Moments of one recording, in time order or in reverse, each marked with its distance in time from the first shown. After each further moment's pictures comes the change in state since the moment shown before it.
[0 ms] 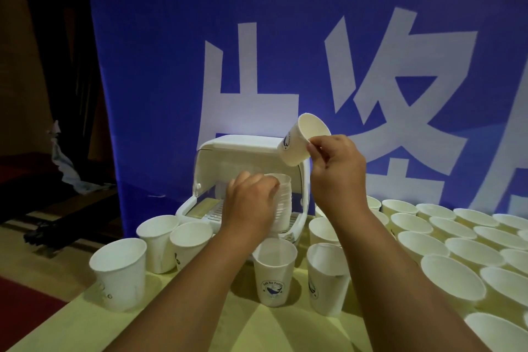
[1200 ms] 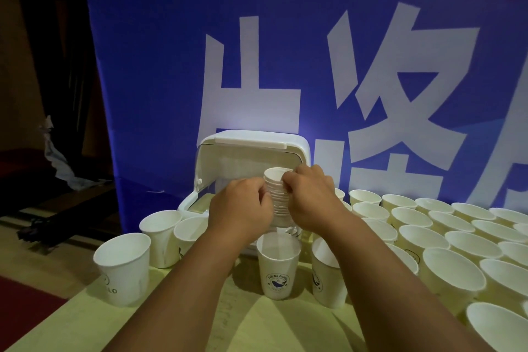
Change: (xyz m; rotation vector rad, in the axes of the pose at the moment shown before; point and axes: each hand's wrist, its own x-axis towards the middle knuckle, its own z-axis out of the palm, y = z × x) left_hand -0.016 -0.010 -0.029 -0.086 -0.135 -0.114; right_hand -0.027 0.008 0.028 -0.502 -0.623 -0.154
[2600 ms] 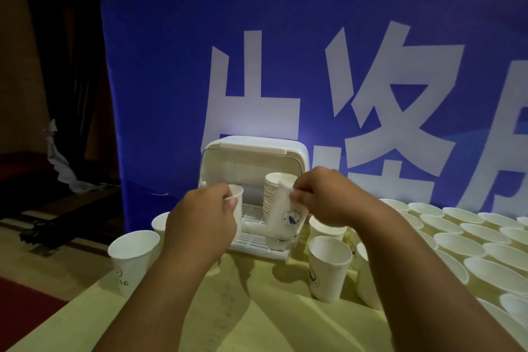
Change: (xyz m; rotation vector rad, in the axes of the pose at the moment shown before) left_hand -0.045 -0.014 -0.060 0.103 0.127 -0.116; right_hand -0.031 -0.003 -0.073 0.284 -0.233 0.039
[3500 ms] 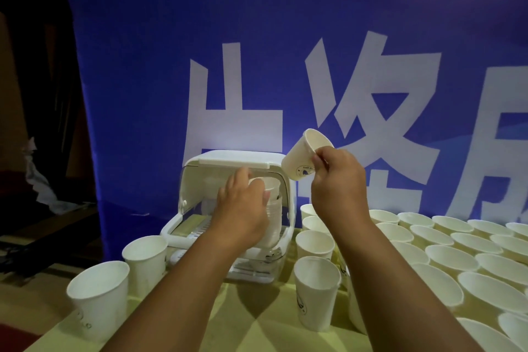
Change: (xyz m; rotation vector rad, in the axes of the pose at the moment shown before) left_hand 0.064 0.054 0.077 0.064 -0.157 0.207; right_hand 0.024 0.024 -0.002 0.237 0.822 0.134
